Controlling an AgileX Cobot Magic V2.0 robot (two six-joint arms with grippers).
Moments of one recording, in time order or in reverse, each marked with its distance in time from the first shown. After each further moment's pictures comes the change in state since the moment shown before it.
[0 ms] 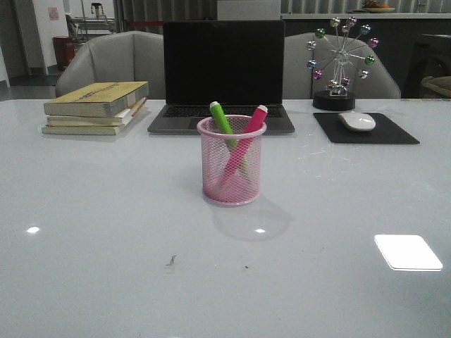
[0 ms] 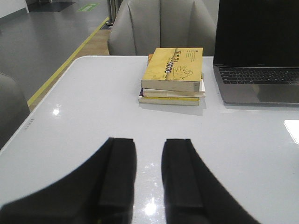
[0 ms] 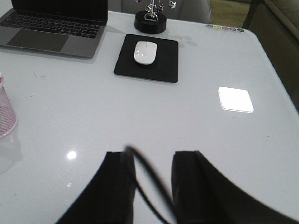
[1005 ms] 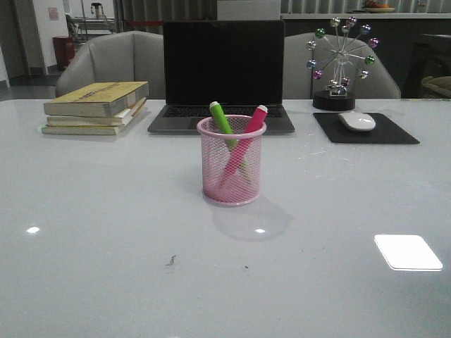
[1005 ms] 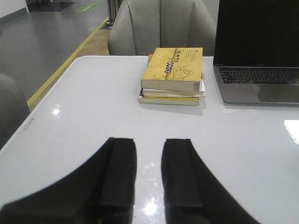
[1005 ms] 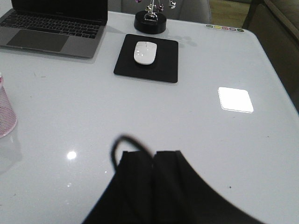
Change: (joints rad) left arm 0.000 0.000 0.000 0.000 0.000 0.000; right arm 0.000 0.000 0.000 0.000 0.000 0.000
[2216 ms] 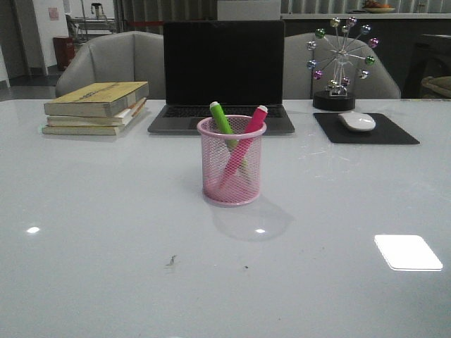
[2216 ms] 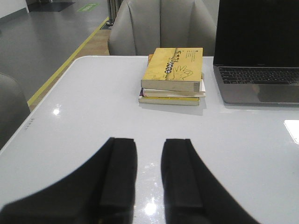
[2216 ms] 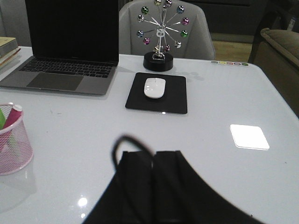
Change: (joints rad) left arm 0.000 0.000 0.000 0.000 0.000 0.000; right arm 0.000 -0.163 0.190 0.066 -0.218 0.000
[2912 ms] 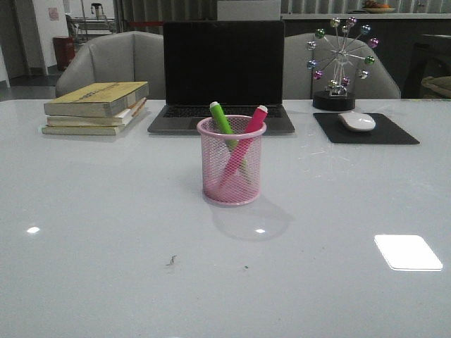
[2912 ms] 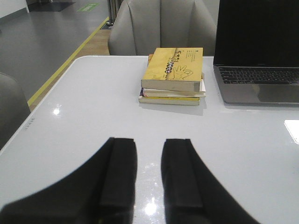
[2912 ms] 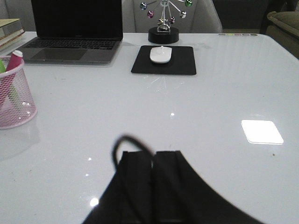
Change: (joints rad) left arm 0.000 0.000 0.000 0.000 0.001 0.000; right arm 0.000 -0.381 0.382 0.054 -0.016 0.000
